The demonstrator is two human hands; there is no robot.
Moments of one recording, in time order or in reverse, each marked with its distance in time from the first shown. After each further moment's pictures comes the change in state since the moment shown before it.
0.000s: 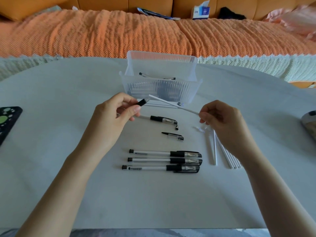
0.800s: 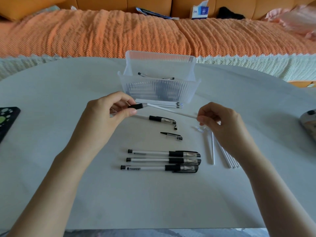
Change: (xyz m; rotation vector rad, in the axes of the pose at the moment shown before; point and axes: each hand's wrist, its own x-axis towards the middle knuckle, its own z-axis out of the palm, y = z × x) left_hand 0.001 -0.001 -0.013 0.192 0.011 0.075; right_hand -0.002 -0.002 -0.002 -0.145 -0.053 -0.033
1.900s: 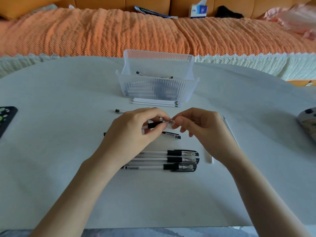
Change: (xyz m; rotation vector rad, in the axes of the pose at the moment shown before) left_hand -0.017 0.024 0.037 0.034 -0.170 0.193; right_hand -0.010 -0.032 0.018 0.300 -0.163 0.073
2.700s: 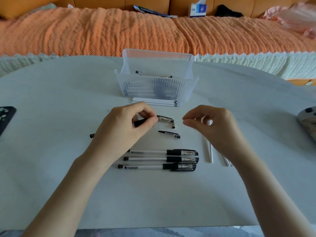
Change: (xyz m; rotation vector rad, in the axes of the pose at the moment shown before) left_hand 0.002 -0.010 -0.008 -0.052 0.048 -0.084; right_hand 0.002 0.014 -0.018 -0.243 0.117 -0.074
